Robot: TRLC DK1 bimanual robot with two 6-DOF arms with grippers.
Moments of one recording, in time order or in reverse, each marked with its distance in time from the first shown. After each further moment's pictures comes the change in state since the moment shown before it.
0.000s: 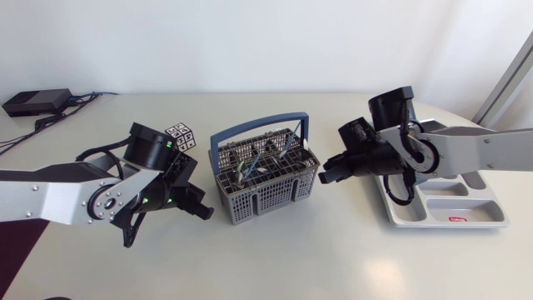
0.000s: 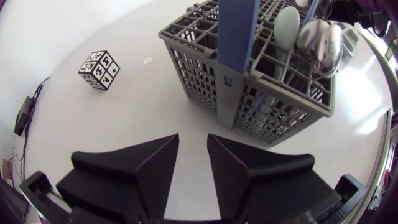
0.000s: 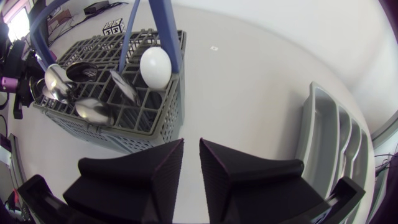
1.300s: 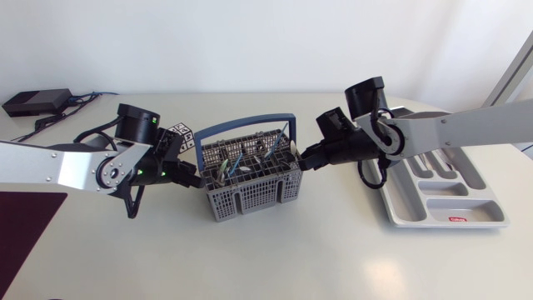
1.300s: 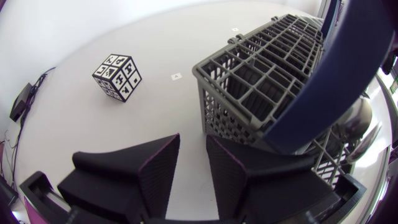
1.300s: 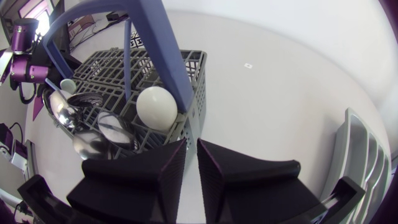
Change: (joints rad) left arm 0.175 0.142 0.111 0.108 0.109 -0.002; right arm 0.040 0.160 0.163 0.021 -0.165 0.031
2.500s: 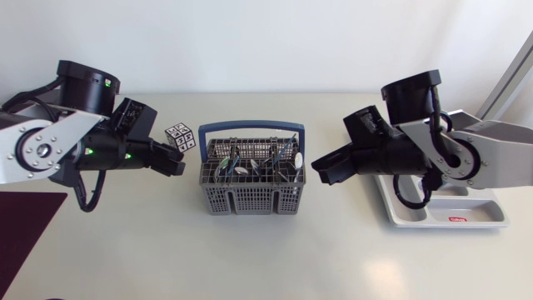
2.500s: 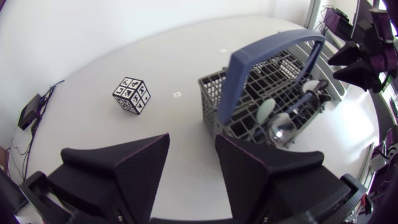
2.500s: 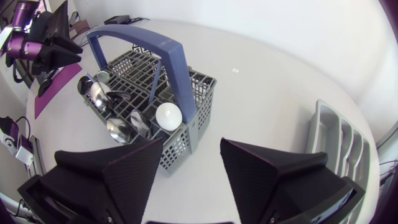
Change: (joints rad) left arm -0.005 -0.328 0.063 -0.358 0.035 0.023; right arm 0.031 -0.369 -0.195 -0.113 0.108 0.029
